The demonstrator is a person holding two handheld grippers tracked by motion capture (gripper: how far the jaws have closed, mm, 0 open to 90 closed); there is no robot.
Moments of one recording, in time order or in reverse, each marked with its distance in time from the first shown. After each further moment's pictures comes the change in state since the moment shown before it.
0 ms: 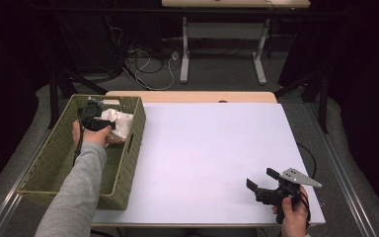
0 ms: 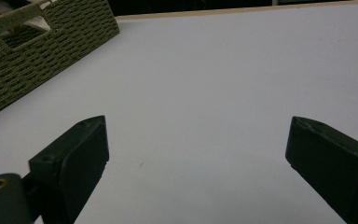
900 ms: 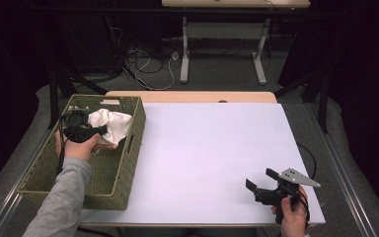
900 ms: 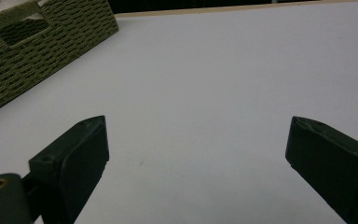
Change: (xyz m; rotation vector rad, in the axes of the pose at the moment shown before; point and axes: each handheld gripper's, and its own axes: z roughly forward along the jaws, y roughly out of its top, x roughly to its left) left arm 0.002 -0.031 -0.057 -0.134 -0.050 0.061; right arm 0.001 -0.001 0.001 0.009 -0.003 -0.008
